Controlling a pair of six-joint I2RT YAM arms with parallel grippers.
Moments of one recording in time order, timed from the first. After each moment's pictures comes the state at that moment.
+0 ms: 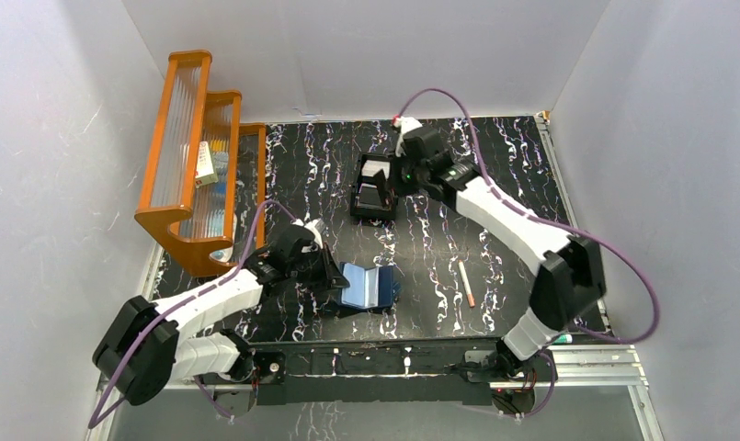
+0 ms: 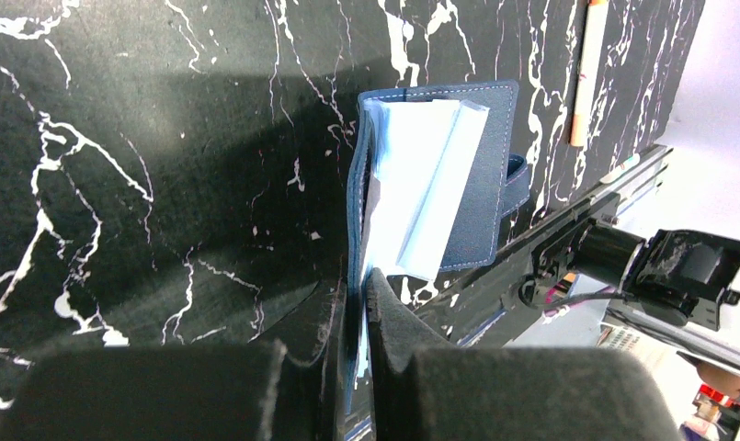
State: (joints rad) left arm -0.67 1.16 0.52 -0.17 0.27 -0.85; right arm 0.64 1.63 1.43 -0.45 -0.03 0.27
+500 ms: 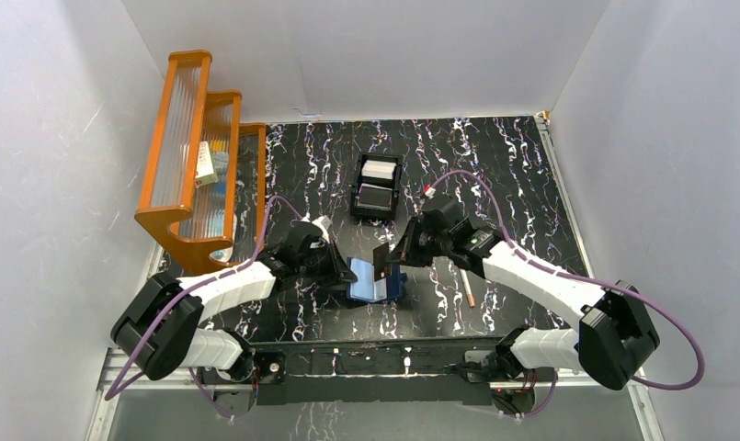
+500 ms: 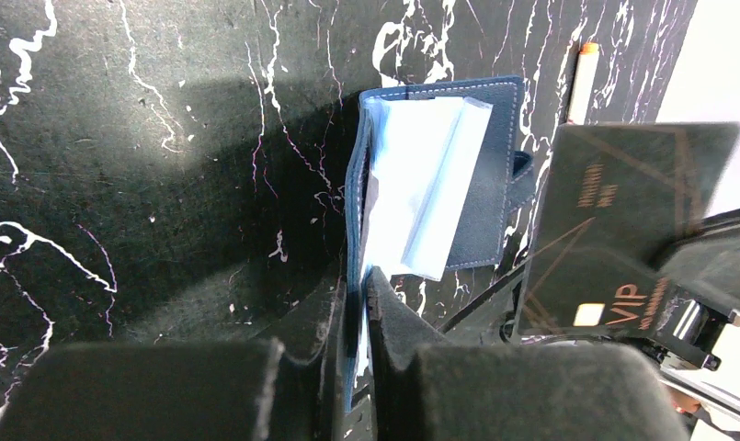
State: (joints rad) left arm -0.67 1.32 0.54 0.00 0.28 -0.91; right arm 0.72 1.24 0.83 -0.34 -0.23 0.91
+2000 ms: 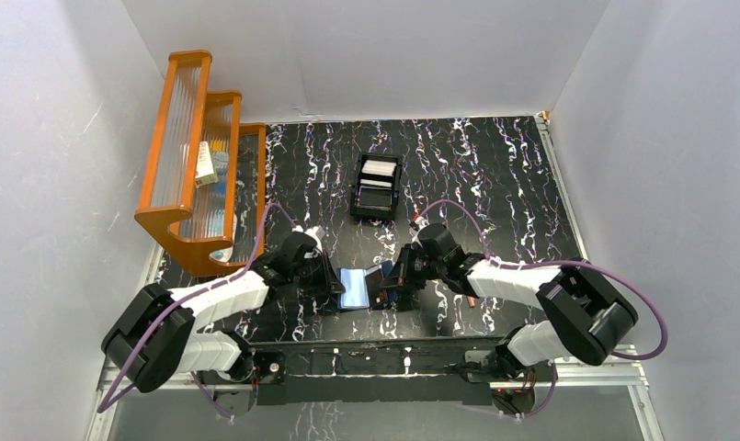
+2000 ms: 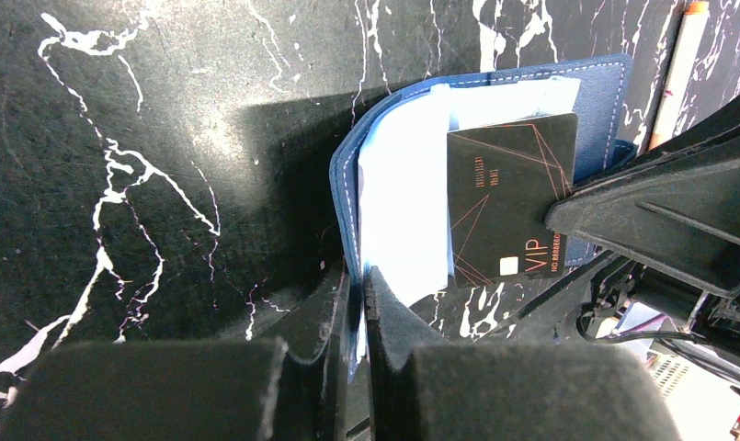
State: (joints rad) left arm -0.67 1.25 0.46 -0.08 0.22 -0.81; right arm 0.75 1.39 0.51 0.13 -0.37 0.92
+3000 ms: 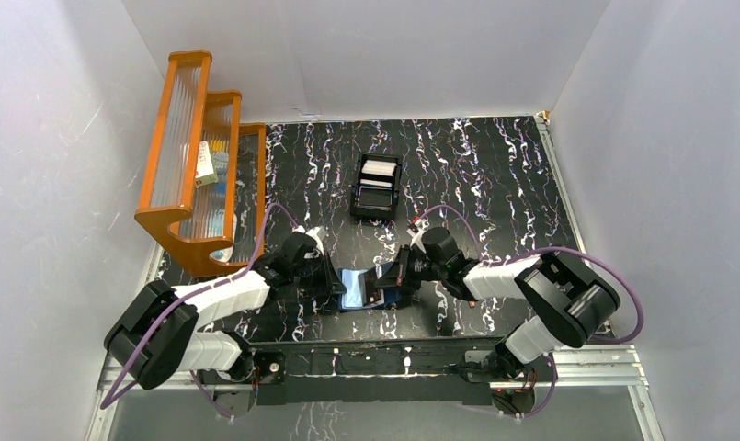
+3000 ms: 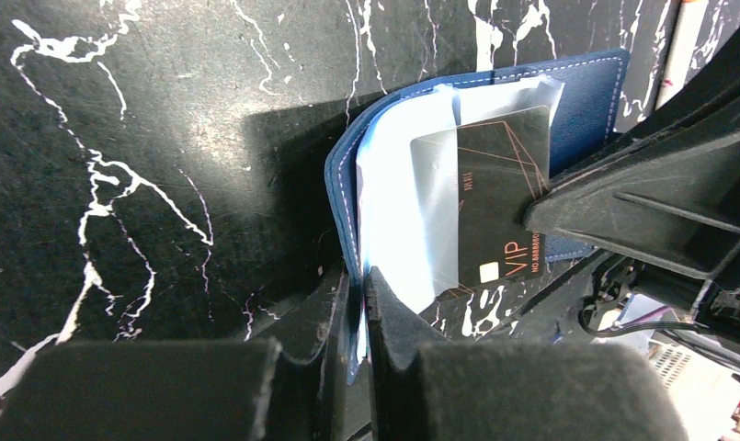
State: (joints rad) left arm -0.67 1.27 0.45 -0.04 0.24 -0.79; right arm 0.73 1.50 0.44 0.44 -0.48 0.99
